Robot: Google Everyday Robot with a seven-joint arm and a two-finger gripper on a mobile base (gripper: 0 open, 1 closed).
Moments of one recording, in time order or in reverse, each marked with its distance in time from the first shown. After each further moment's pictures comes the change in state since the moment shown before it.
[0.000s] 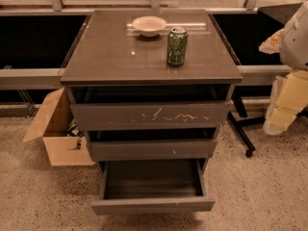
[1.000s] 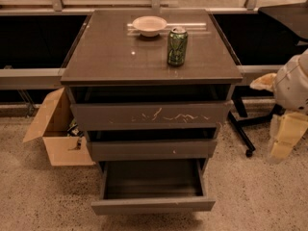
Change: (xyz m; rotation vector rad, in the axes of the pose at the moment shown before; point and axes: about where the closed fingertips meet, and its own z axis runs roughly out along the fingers) arm 0.037 0.016 0.077 -0.107 -0.056 -0.089
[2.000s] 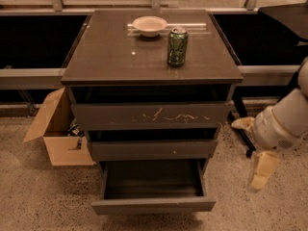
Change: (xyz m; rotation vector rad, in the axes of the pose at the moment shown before) arm 0.033 0.026 0.121 -0.156 -0.138 0.007
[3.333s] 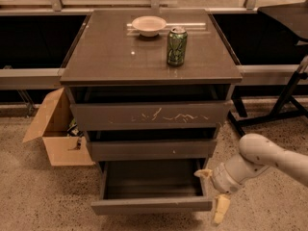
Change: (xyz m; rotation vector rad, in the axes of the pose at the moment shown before) arm 0.051 0.020 0.266 -0.277 -0.231 -0.073
